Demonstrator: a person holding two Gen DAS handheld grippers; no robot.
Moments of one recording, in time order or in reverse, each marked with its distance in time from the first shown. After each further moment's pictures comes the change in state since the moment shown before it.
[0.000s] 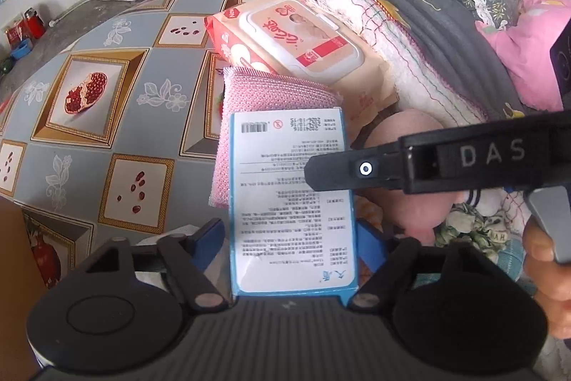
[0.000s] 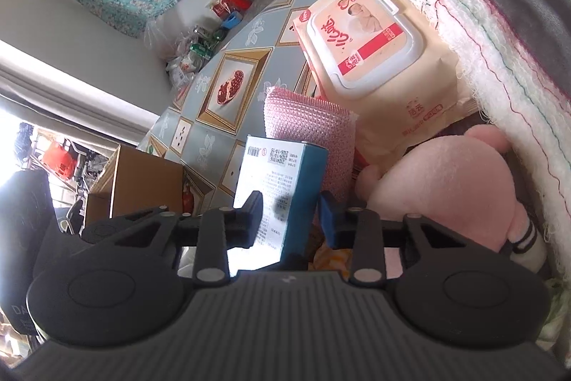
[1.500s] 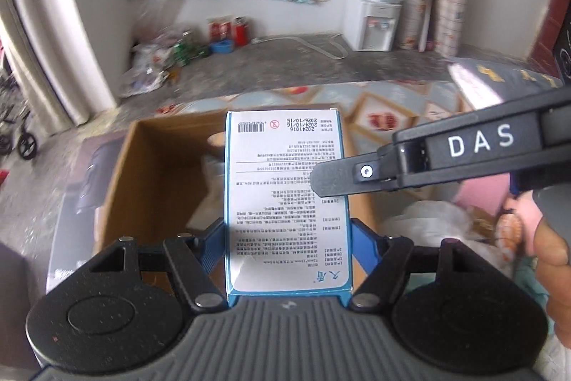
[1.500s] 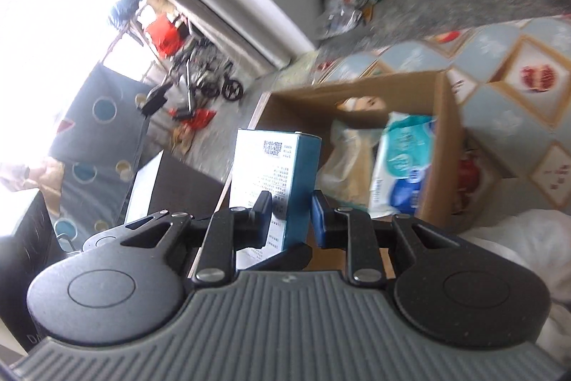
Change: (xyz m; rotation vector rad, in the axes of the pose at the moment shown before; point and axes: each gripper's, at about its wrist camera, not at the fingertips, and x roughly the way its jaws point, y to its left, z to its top) left arm -0.232 0.170 -0.164 -0.429 -0.272 0.400; right arm 0.039 0.333 -0.092 -0.446 0.214 0.270
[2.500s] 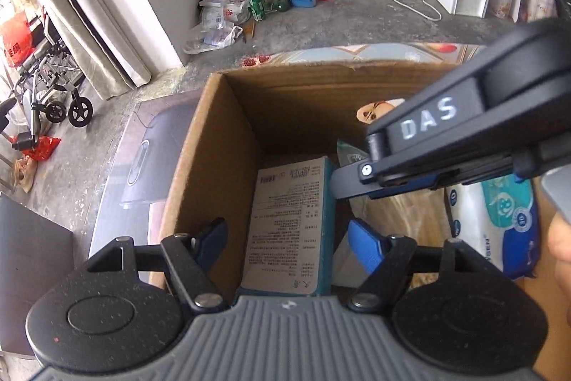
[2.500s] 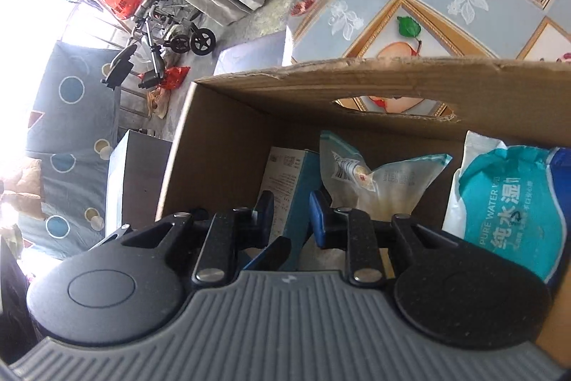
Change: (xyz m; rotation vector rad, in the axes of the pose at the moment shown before) left arm 0.142 0.098 0.034 -0.051 0.130 0.230; right arm 0.215 -0.042 0.075 0.098 0.202 -0.035
